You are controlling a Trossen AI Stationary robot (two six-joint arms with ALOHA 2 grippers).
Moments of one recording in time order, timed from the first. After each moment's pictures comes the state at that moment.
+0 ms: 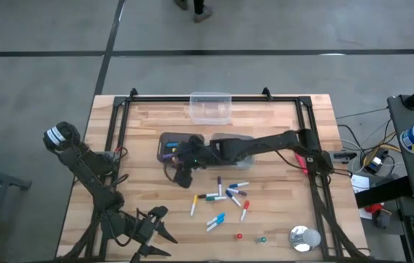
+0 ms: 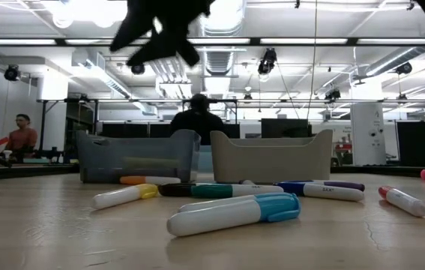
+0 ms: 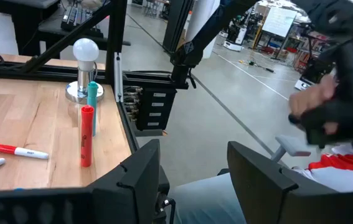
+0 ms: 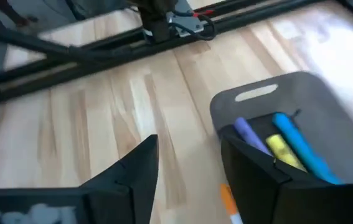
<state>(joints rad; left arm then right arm) -0.92 1.43 0.80 0.53 -0.47 -0.36 0.10 2.12 1.89 -0.43 0.18 0.40</state>
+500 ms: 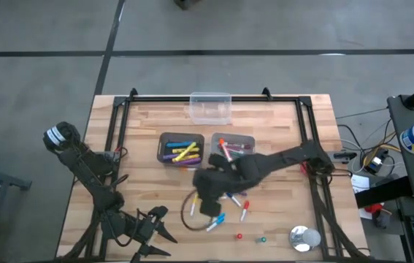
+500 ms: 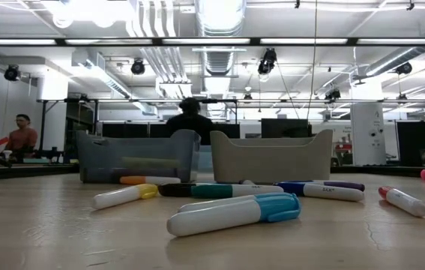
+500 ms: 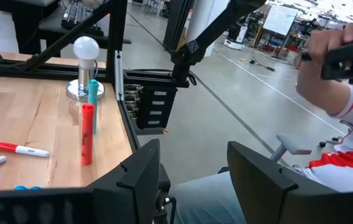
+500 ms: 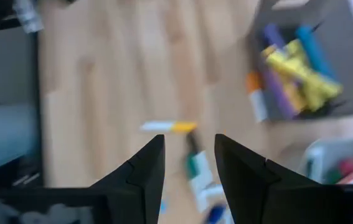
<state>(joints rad) -0.92 1.43 0.80 0.52 -0.47 -0.37 0.35 2.11 2.30 -1.20 0.23 0.49</state>
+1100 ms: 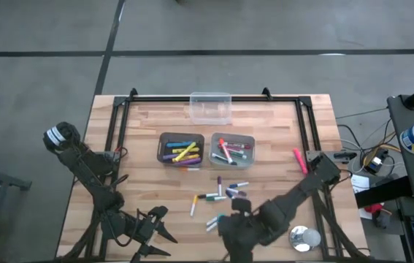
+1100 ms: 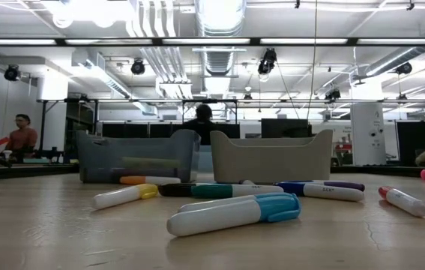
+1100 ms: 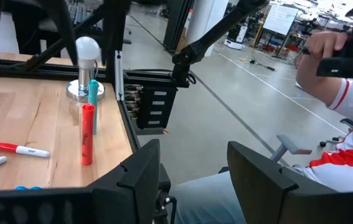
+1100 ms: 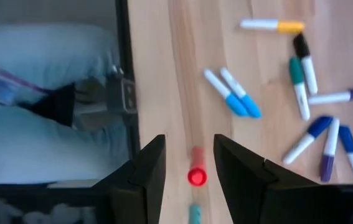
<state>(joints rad) -0.92 1.43 0.80 0.52 -0.47 -0.36 0.64 2.11 2.23 -1.28 0.14 0.77</state>
